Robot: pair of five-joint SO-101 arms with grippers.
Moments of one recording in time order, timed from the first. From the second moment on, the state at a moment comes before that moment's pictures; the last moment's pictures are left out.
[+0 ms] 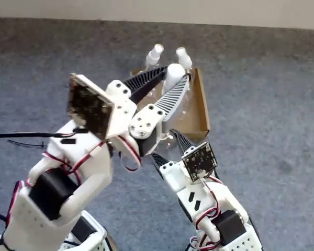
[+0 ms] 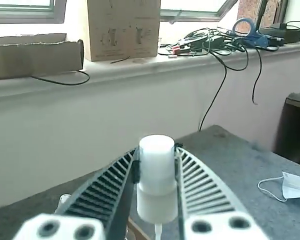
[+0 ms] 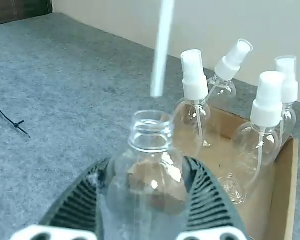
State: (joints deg) left arm 35.8 -53.8 18.6 42.0 6.8; right arm -34.5 -104.3 84.5 40.1 6.7
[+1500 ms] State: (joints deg) left arm 31.4 -67.7 43.6 45.6 7.0; right arm -34.7 -104.3 84.6 39.9 6.7
